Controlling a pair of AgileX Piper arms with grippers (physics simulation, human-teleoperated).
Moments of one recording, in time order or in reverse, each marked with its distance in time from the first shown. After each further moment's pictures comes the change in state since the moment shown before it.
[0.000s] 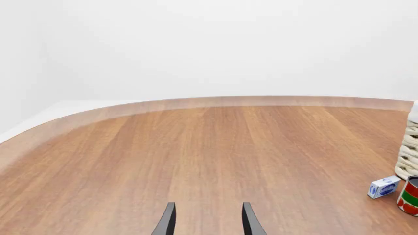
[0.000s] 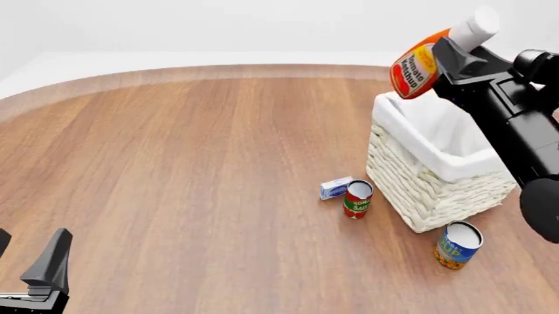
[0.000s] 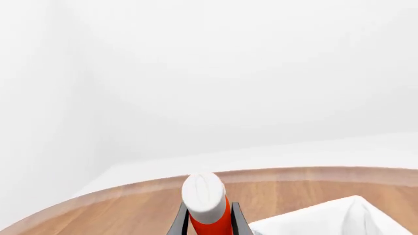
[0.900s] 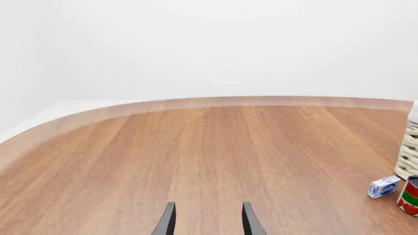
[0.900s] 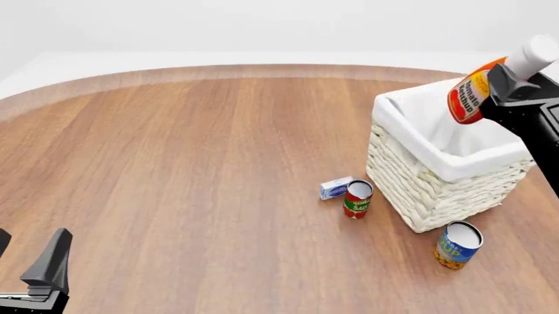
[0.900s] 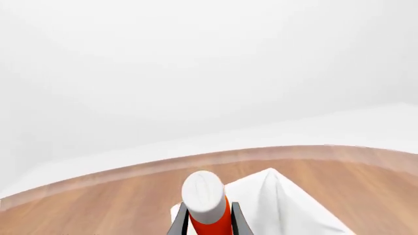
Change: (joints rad) left arm 0.000 0.000 0.000 0.000 0.000; right arm -0.224 -0.097 0.101 0.087 -0.054
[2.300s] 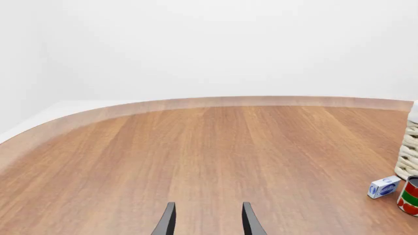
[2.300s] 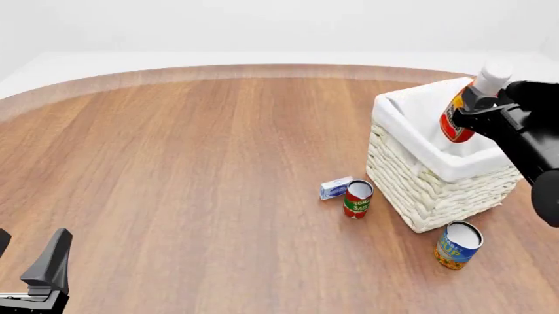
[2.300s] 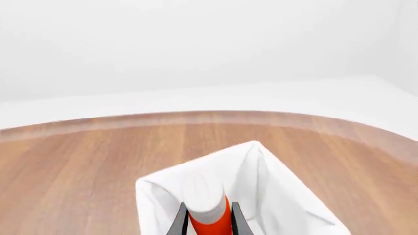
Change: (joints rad) left arm 0.000 0.000 0.000 0.000 0.000; right arm -0.033 0.223 -0.092 0.080 -0.138
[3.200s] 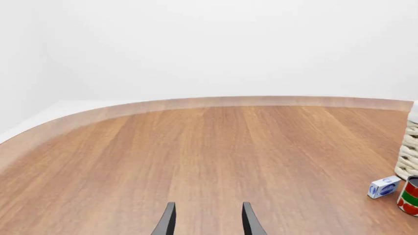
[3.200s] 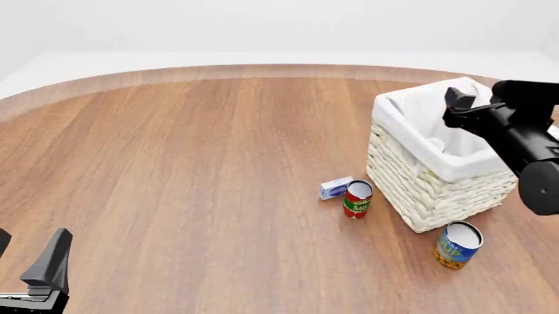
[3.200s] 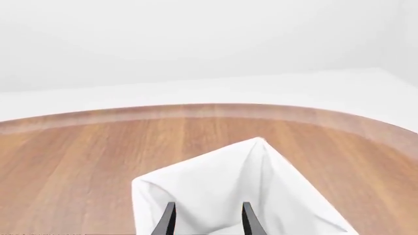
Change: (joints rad) left arm 0.000 0.000 0.000 0.000 0.000; right arm 0.005 0.084 -0.044 -0.002 -0.002
